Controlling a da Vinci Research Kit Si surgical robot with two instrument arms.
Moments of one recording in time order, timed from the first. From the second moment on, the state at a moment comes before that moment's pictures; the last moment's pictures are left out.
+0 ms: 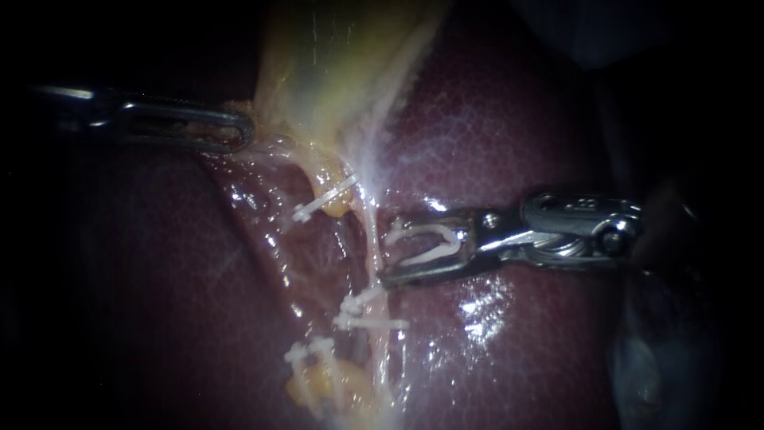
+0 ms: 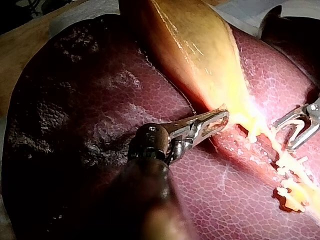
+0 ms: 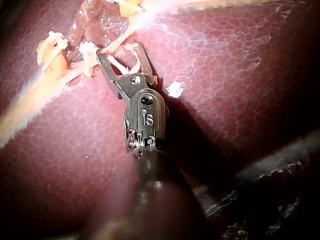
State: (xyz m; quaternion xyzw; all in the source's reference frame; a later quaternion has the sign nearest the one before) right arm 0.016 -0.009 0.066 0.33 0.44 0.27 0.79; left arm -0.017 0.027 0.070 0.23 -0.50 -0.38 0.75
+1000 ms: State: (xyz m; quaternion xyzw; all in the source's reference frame) right arm 0.021 -0.007 0.062 0.49 0.55 0.34 0.59; left arm -0.017 0.027 0.070 0.23 -0.50 -0.38 0.75
